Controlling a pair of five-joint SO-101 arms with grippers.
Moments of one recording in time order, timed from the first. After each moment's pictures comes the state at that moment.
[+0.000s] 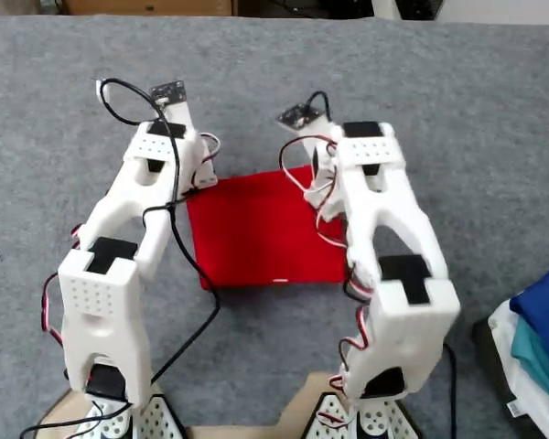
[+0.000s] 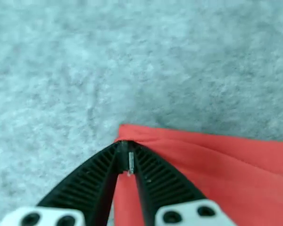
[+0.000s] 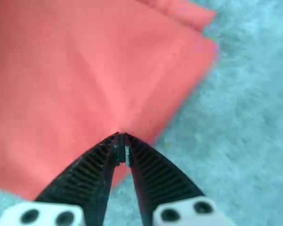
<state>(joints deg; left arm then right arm) 5.4 29.6 -8.7 63.1 14.5 -8.2 16.2 3.6 76.0 22.5</state>
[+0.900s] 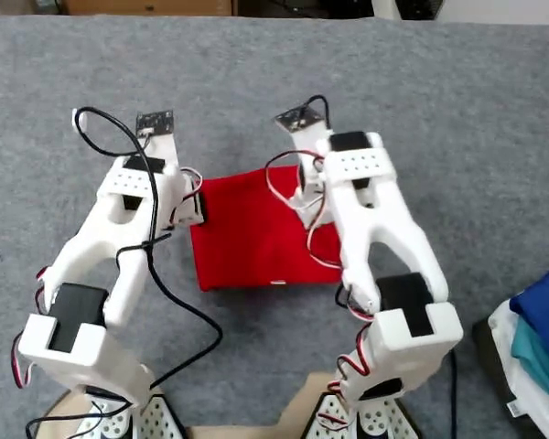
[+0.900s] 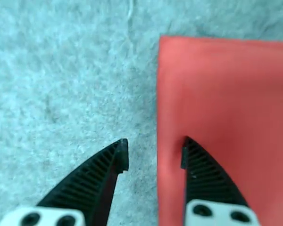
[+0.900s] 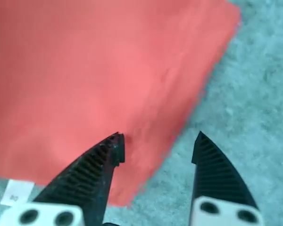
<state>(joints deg) 4.8 4.9 22.8 57.5 8.7 -13.5 10.9 13.3 73.5 8.0</state>
